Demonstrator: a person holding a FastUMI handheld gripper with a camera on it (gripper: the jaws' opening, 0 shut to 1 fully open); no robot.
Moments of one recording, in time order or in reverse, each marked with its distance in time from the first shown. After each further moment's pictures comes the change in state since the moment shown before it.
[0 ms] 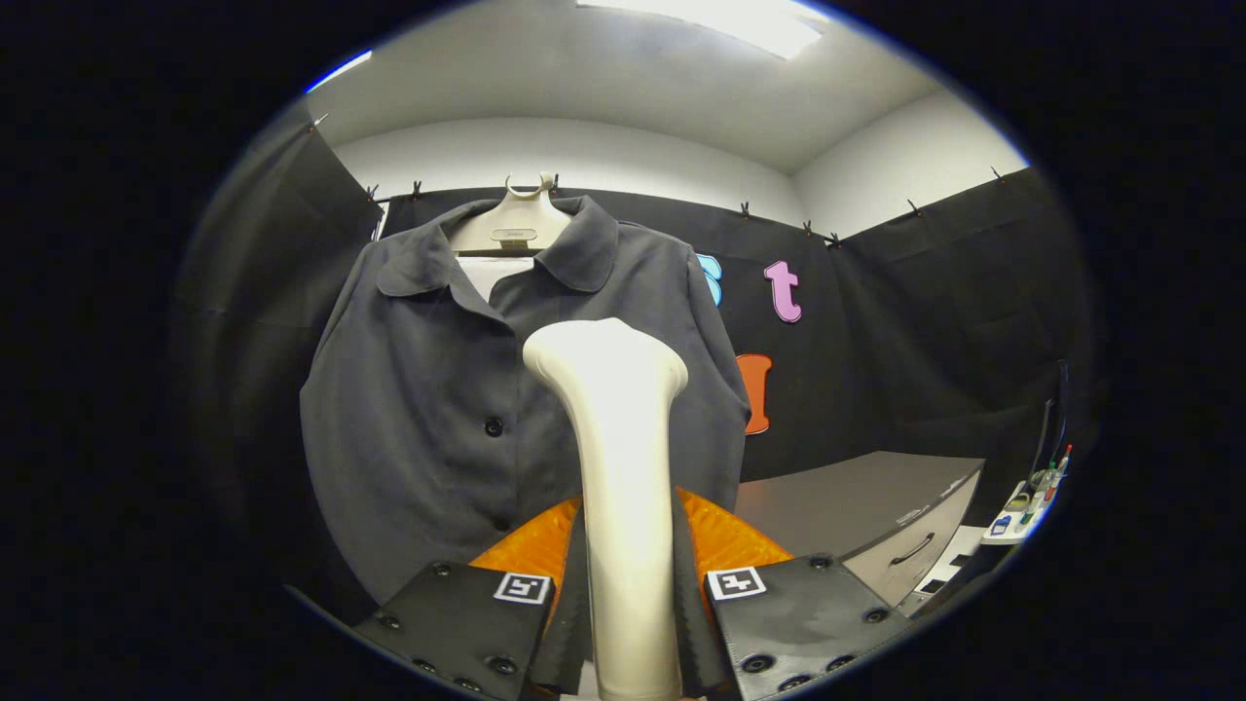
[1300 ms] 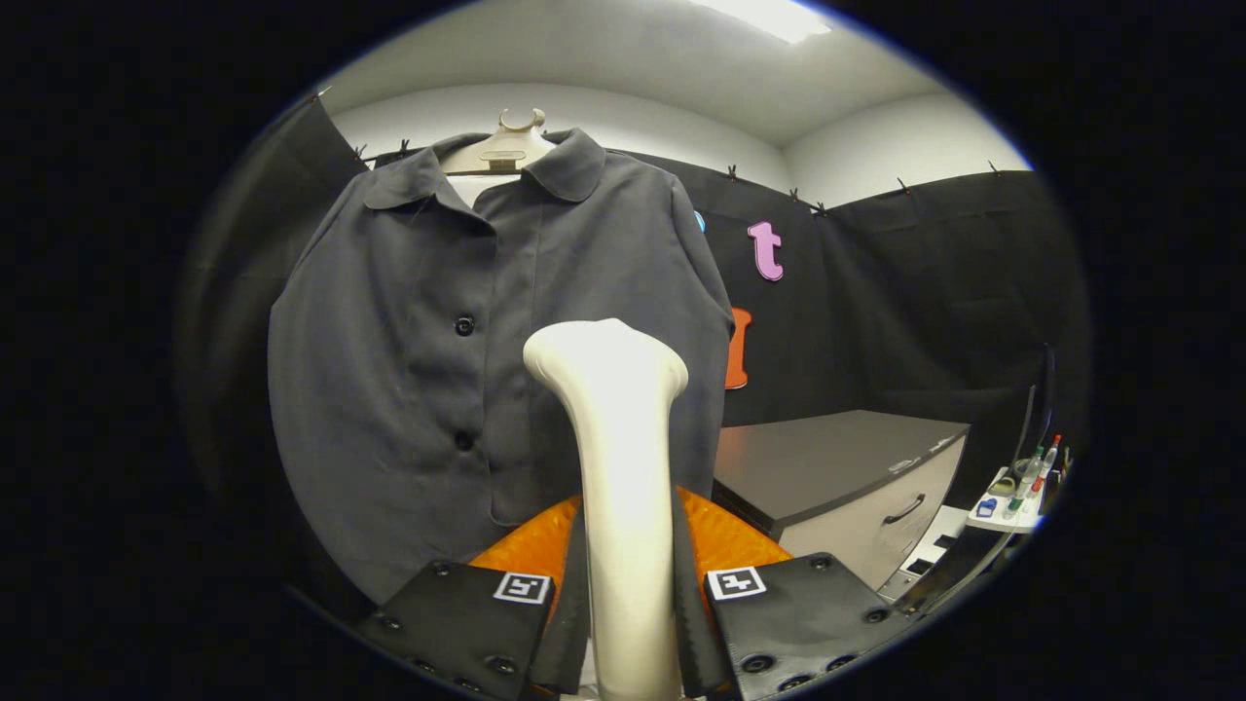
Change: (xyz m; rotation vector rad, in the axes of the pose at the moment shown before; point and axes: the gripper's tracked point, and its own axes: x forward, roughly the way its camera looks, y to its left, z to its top) arm -0.011 -0.019 -0.075 -0.020 0.130 -0.069
